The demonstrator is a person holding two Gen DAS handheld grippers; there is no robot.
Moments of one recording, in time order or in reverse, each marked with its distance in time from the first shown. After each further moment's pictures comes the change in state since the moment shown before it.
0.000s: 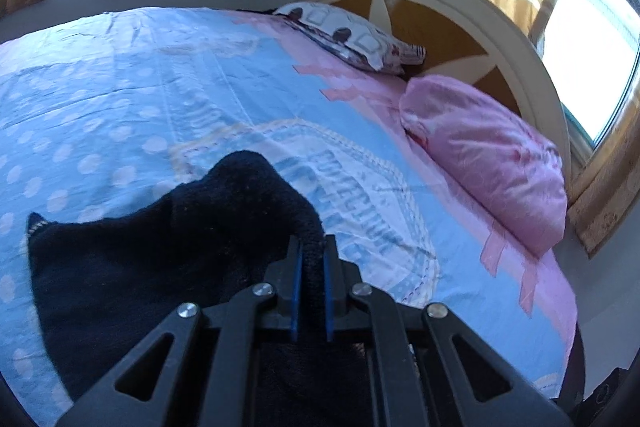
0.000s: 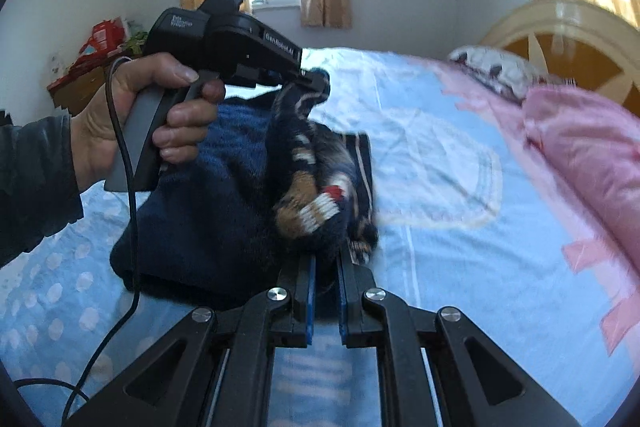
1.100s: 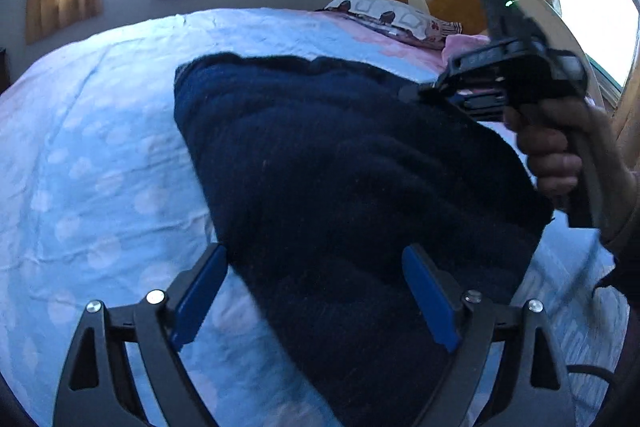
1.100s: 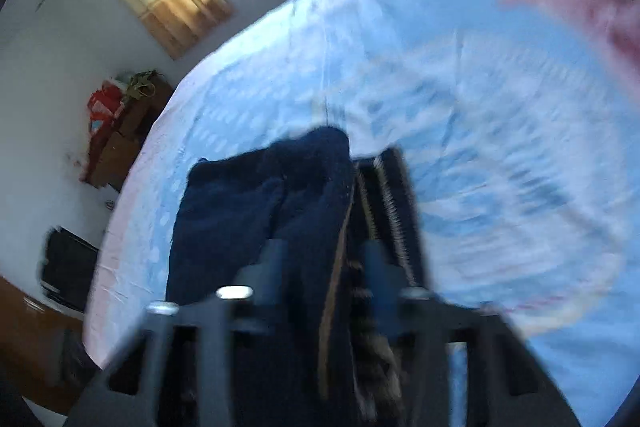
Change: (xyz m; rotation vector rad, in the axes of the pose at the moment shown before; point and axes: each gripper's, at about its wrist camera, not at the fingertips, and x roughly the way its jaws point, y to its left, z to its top) left arm -0.090 0.034 -0.157 0.029 -0.041 0.238; right arm 0.170 -0.075 0.116 0.428 0.289 0.346
